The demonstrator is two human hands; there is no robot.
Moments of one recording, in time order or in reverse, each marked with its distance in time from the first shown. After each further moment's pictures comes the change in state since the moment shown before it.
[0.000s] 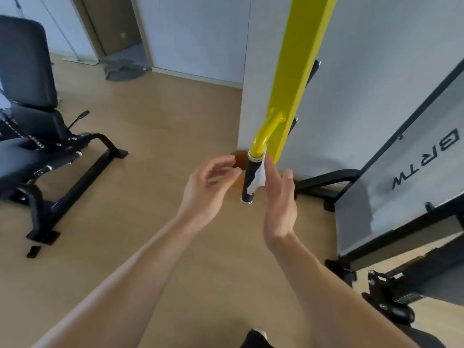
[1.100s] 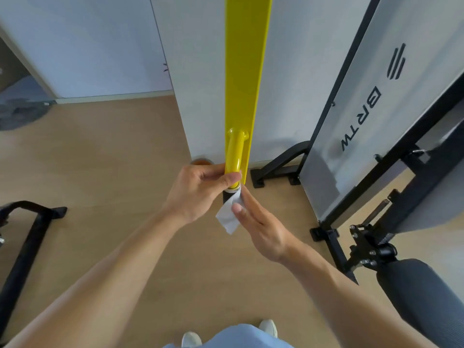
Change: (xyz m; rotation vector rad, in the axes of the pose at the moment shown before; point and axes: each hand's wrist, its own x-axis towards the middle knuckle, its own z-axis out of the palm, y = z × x) left_hand 0.127 0.021 -0.003 0.183 -0.612 0.188; right_hand 0.041 0.016 0.009 -0.198 -0.315 -0.068
